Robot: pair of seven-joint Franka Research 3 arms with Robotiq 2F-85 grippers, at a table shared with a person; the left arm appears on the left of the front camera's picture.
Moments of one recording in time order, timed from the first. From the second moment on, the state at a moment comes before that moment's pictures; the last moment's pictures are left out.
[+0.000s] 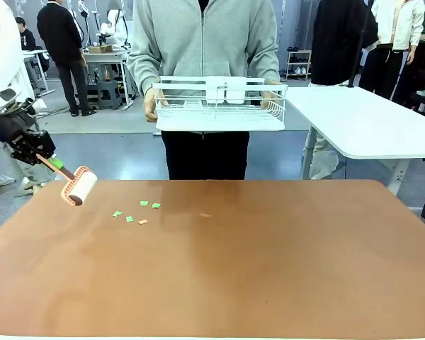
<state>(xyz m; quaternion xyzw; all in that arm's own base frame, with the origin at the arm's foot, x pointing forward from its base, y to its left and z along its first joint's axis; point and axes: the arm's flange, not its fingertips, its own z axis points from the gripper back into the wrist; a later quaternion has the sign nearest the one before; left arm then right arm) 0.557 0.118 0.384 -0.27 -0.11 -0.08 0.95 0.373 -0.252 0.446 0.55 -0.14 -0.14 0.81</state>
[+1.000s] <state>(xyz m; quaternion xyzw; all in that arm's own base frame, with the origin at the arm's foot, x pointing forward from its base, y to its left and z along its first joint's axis) 0.567 0.127 0.372 -0.29 -0.09 -0.08 0.95 0.373 -0.252 0.446 0.55 -0.14 -0.14 0.81</state>
